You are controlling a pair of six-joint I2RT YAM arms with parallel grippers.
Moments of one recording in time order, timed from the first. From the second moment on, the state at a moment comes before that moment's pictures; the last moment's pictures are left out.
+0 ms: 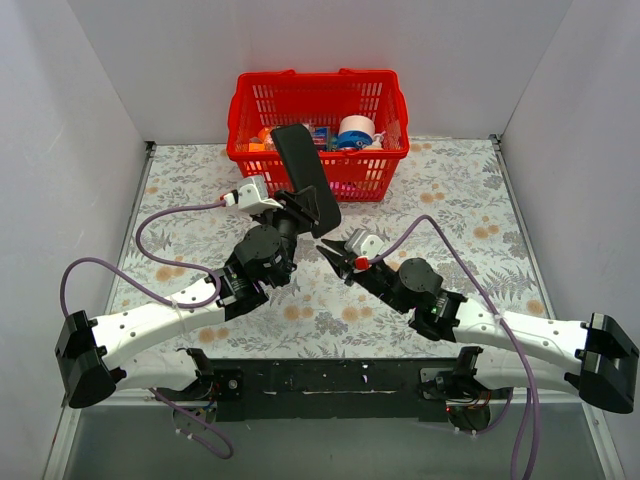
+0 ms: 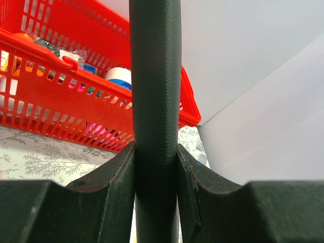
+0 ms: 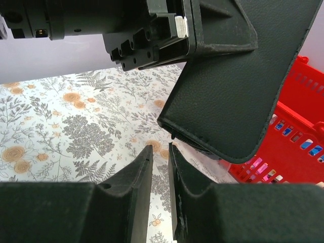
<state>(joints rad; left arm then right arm) -1.04 1.15 0.93 0.39 -0.91 -0.56 1.15 1.04 0.61 0.57 0.17 -0.24</state>
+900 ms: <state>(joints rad) -1.04 1.15 0.92 0.39 -0.91 -0.57 1.15 1.08 0.61 0.63 0.22 -0.27</state>
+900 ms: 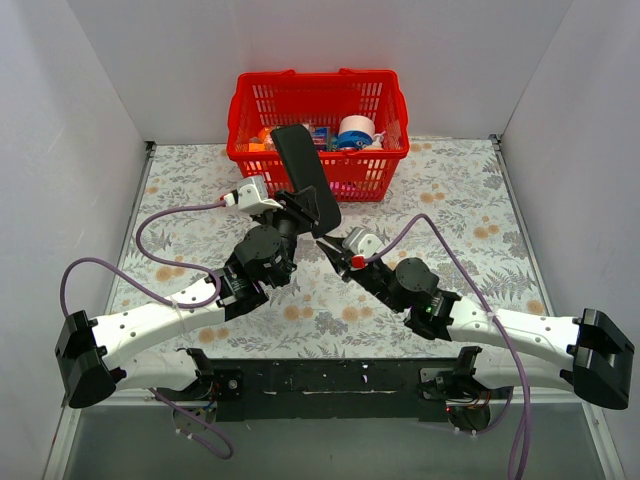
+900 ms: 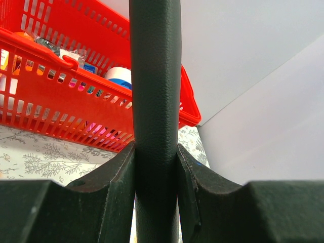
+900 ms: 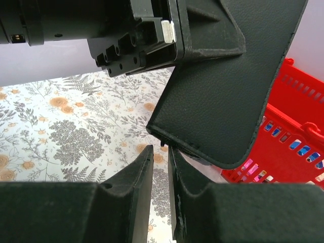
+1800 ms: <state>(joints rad) -1.04 1.15 0.92 0.39 -0.91 -0.57 1.15 1.08 0.62 0.65 0.23 -0.28</state>
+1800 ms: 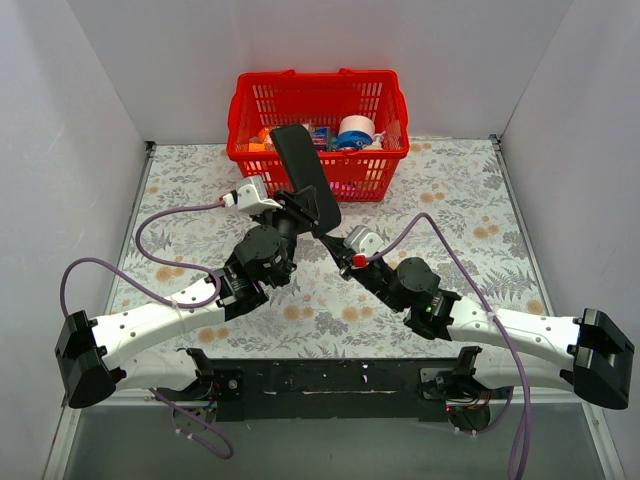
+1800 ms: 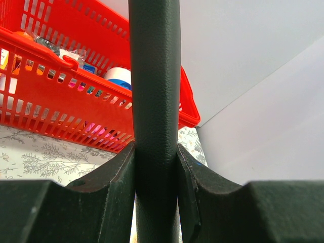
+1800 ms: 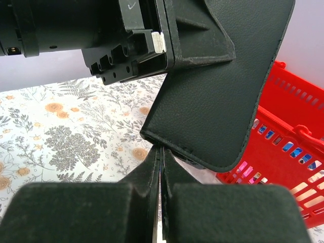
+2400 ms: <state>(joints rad) -1.04 1.15 0.92 0.39 -0.91 -0.57 1.15 1.06 0.60 0.65 0.24 -0.24</state>
